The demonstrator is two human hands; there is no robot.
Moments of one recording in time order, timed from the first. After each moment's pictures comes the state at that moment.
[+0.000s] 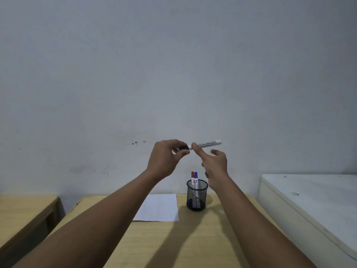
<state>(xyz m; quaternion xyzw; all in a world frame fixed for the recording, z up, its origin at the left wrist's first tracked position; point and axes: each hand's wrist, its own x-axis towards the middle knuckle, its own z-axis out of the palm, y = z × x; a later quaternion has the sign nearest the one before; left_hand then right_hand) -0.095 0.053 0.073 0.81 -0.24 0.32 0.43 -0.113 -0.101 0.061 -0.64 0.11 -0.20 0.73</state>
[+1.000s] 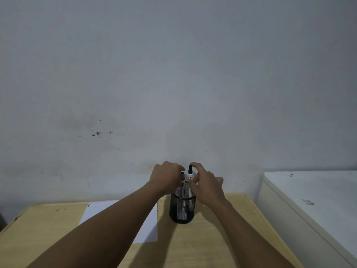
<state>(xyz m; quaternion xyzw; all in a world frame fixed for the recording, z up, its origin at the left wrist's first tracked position) 0.066 -0.030 -0.034 0.96 -0.22 0.14 0.08 0.013 -0.175 -0.052 -0.95 0.01 -0.17 0.27</state>
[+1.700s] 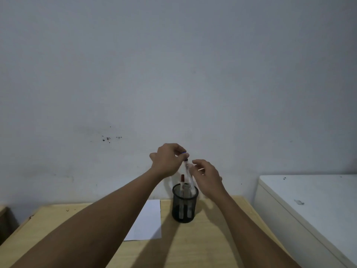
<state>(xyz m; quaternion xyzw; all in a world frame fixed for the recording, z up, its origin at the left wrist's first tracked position) 0.028 -0.017 0.038 0.88 -0.15 0.18 0.41 -0.011 -0.164 -0.012 -0.87 0.03 -0.19 0.45</state>
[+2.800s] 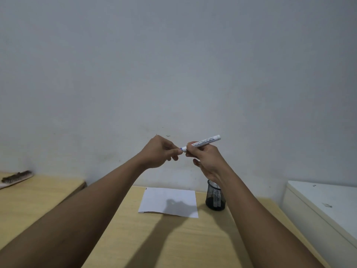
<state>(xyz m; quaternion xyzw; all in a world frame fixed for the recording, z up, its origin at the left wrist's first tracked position) -0.096 0.159 0.082 0.87 -0.21 0.15 0.42 -0.089 -0.035 0.065 -0.68 -0.13 -0.03 0.72</state>
